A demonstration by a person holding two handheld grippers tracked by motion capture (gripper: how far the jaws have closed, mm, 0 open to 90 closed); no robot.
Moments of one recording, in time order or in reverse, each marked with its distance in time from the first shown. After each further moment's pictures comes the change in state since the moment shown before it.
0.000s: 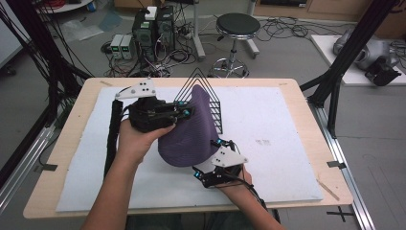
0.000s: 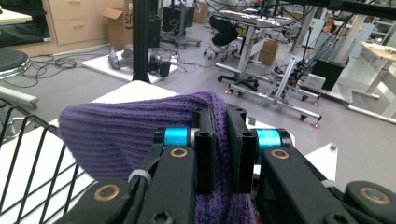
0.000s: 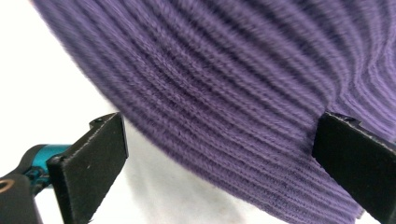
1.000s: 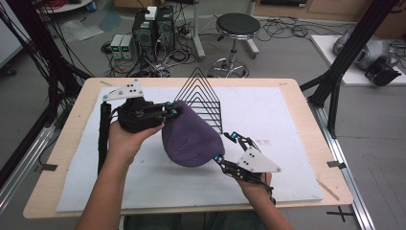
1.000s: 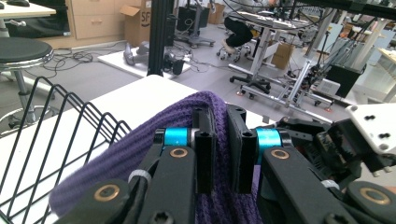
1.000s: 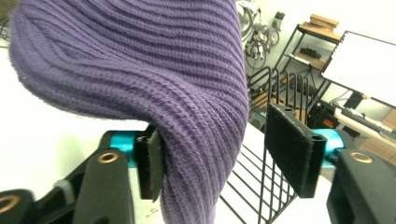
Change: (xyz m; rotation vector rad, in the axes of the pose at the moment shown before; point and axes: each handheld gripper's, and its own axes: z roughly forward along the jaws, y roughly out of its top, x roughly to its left) left arm 0.015 -0.012 -0.020 -0.003 0.063 -0.036; right arm -0.021 0.017 -0.060 -0.224 -0.155 -0.090
